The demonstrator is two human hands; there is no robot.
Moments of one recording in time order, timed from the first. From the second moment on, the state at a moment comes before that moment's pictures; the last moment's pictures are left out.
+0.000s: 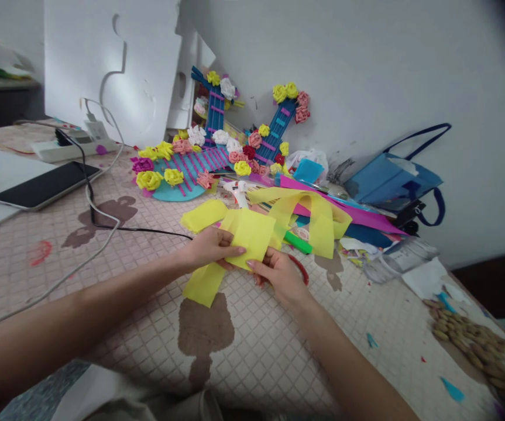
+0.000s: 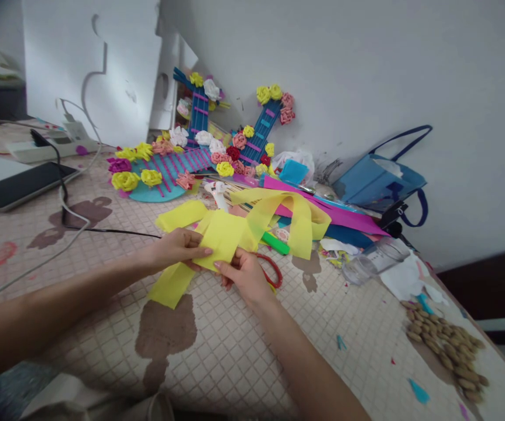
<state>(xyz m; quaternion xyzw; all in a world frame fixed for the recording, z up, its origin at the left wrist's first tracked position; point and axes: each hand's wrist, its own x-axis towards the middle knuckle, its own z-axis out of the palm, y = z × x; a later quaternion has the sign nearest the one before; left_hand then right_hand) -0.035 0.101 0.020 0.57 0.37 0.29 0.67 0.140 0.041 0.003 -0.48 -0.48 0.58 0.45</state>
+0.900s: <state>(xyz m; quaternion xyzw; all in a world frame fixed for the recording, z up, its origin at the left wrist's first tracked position) -0.046 0.102 0.017 0.67 0.29 0.07 0.68 0.155 0.045 0.015 -0.49 -0.40 0.58 0.52</state>
